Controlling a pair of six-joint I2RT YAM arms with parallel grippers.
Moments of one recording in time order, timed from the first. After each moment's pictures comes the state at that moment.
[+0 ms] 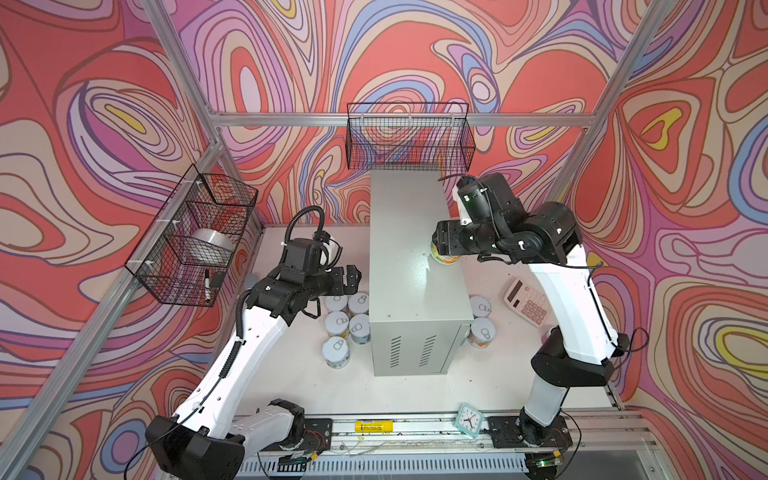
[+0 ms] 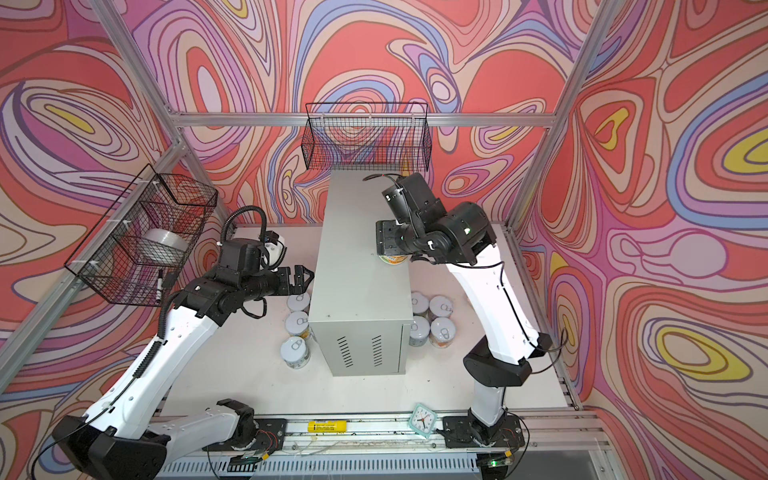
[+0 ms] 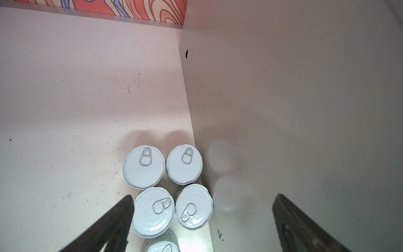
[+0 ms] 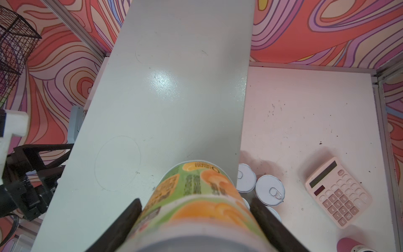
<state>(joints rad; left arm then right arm) -0.33 1.16 1.23 -0.79 0.11 -0.33 0.72 1.83 2.63 -1.60 0.24 0.48</state>
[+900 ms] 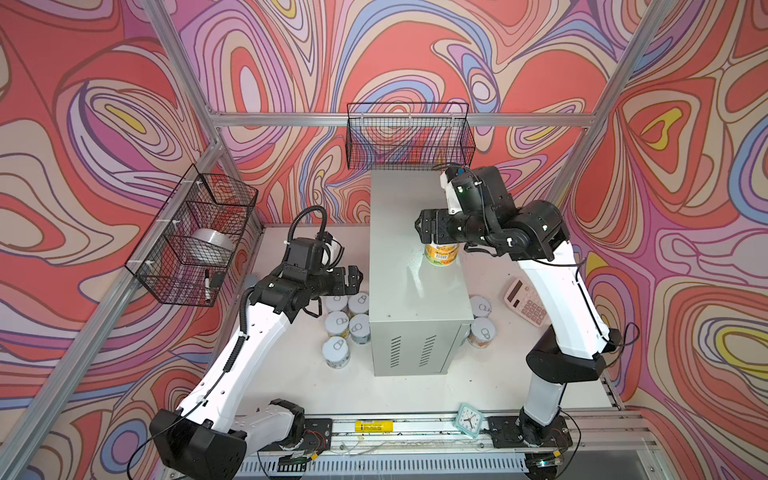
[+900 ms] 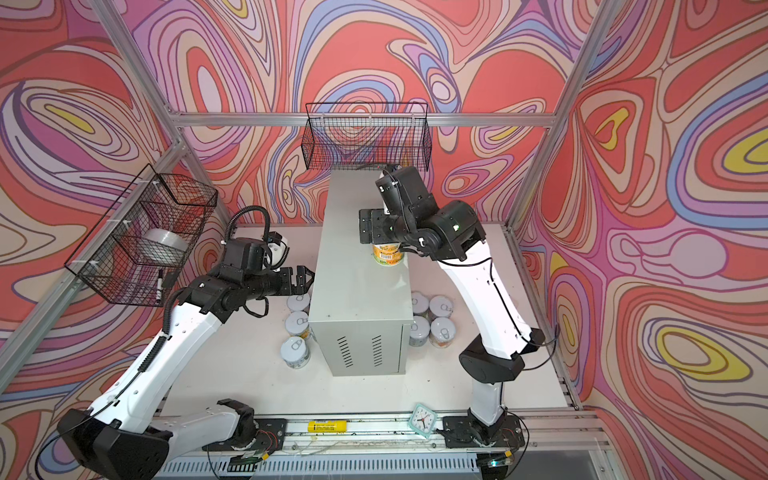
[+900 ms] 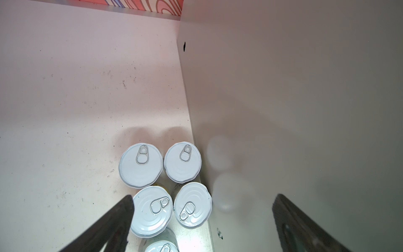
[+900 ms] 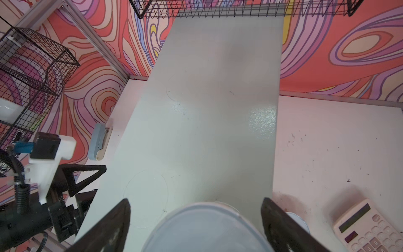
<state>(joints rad) -0.32 1.19 1.23 -0.79 0.13 -0.33 0.72 1.85 2.63 -1.42 0.22 0.43</state>
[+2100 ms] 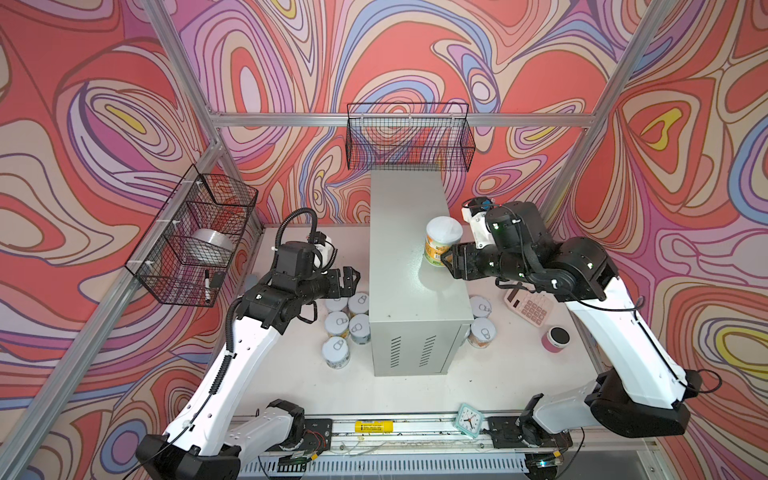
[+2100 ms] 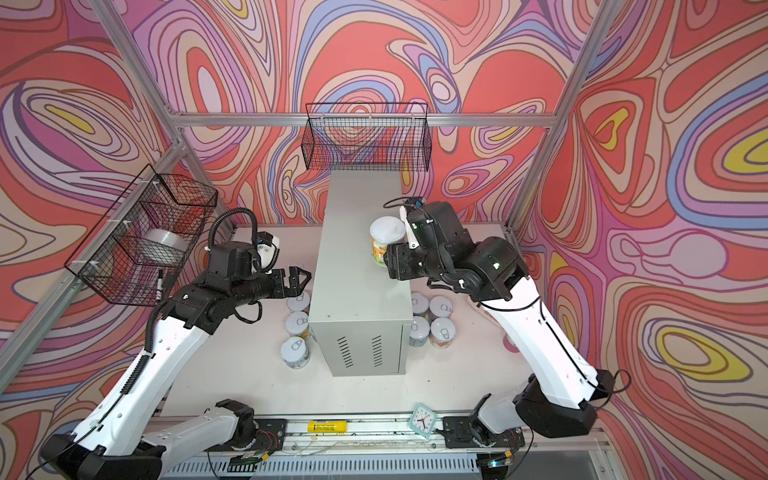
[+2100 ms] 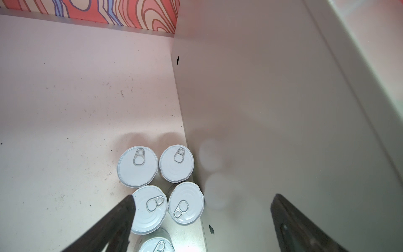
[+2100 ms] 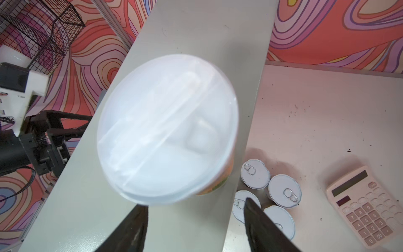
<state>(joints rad) -0.32 1.10 1.22 -0.79 0.15 -0.35 0.73 1.43 2.01 -1.26 0.13 0.42</state>
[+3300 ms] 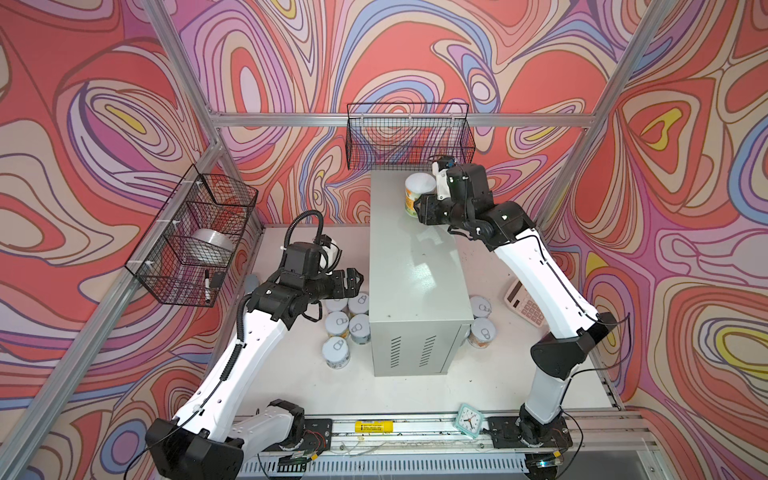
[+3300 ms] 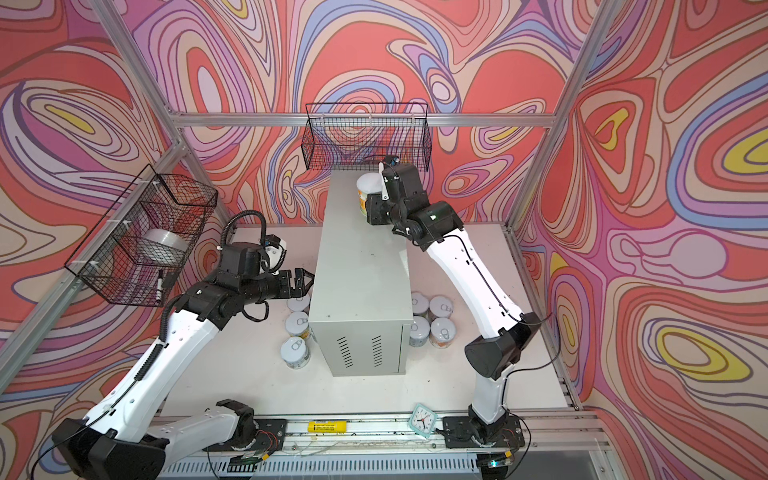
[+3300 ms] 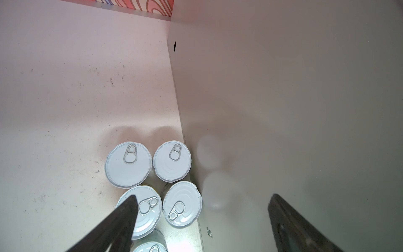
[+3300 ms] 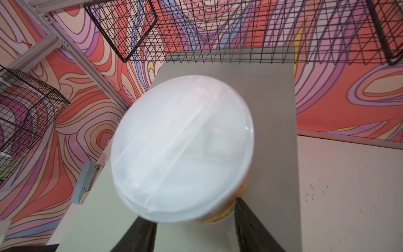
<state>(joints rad) -0.32 1.15 1.18 -0.75 0.18 -0.37 0.56 1.86 2.26 -0.87 0.09 0.32</state>
